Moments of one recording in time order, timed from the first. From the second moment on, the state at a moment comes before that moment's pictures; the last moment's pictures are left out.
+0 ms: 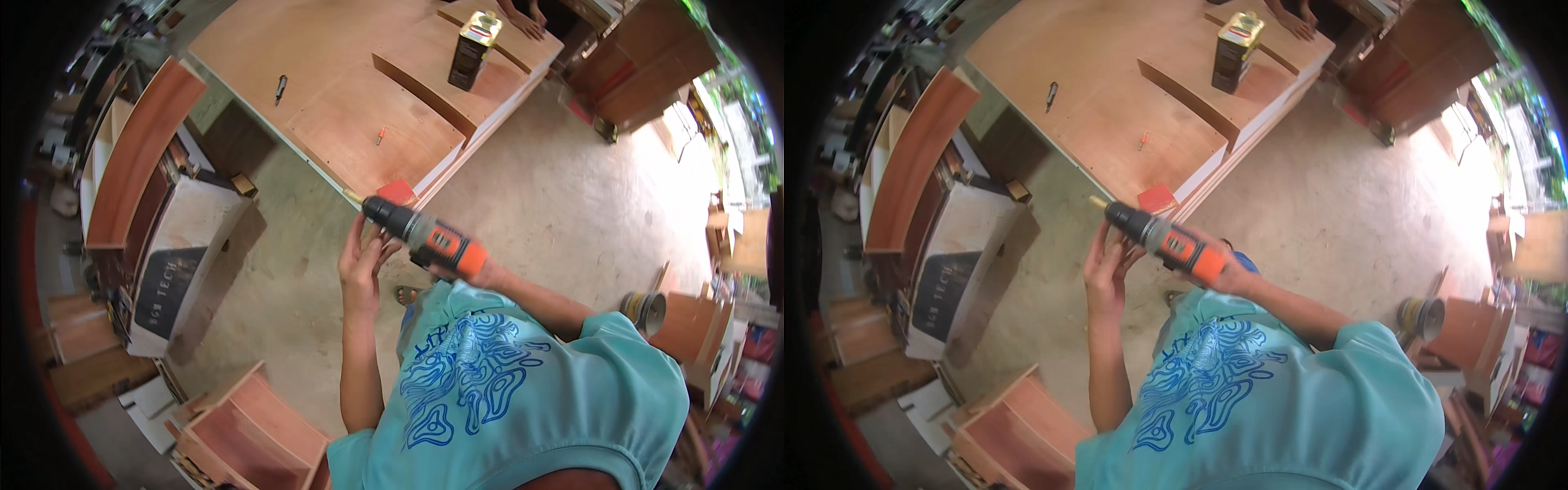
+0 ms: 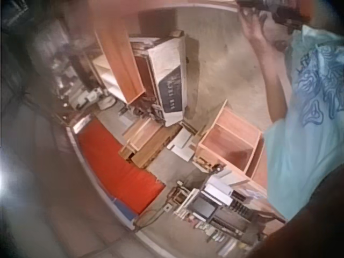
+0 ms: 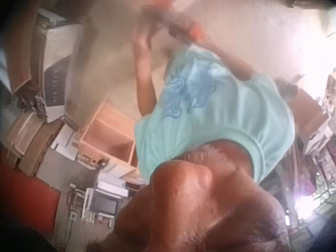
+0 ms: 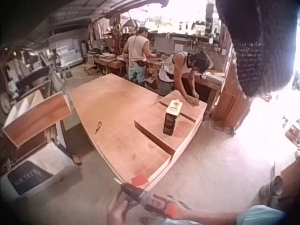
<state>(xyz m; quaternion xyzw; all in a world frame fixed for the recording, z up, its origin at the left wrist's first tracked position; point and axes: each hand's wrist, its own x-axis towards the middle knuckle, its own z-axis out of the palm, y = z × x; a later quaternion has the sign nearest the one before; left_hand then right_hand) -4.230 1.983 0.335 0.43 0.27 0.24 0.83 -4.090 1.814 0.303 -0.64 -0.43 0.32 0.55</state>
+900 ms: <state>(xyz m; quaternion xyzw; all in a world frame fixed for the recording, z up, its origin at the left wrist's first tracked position) -4.093 2.115 0.101 0.95 0.08 -0.12 0.27 -4.224 1.782 0.162 -0.26 0.39 0.02 0.89</state>
